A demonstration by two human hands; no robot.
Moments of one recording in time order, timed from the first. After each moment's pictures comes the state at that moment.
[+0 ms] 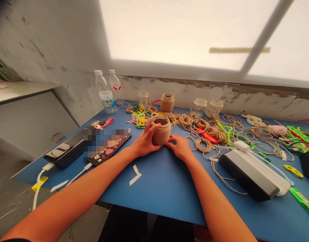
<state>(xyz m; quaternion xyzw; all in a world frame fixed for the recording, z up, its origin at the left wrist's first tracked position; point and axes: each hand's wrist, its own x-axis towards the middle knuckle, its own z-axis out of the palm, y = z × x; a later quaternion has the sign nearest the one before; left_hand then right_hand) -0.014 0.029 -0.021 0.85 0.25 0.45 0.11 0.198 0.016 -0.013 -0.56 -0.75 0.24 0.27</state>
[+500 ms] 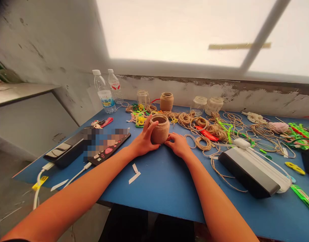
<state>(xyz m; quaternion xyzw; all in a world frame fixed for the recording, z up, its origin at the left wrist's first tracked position) -0.014 0.028 -0.025 0.85 0.27 0.44 0.12 0.192 0.016 -0.007 -0.52 -0.77 0.25 0.27</state>
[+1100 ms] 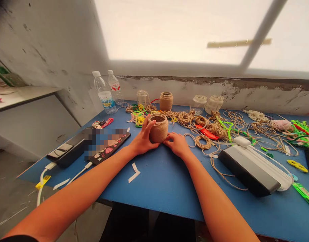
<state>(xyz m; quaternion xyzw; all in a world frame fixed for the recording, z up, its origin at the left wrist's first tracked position) -0.014 0.030 -0.026 0.84 0.28 0.45 0.09 0.193 0.015 -0.011 -0.52 -0.76 0.26 0.27</state>
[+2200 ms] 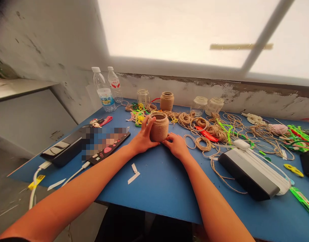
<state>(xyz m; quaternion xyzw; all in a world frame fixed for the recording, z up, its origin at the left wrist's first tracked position) -0.014 0.033 -0.028 0.82 0.34 0.43 0.15 0.185 0.016 -0.016 -0.54 -0.75 0.25 0.29</state>
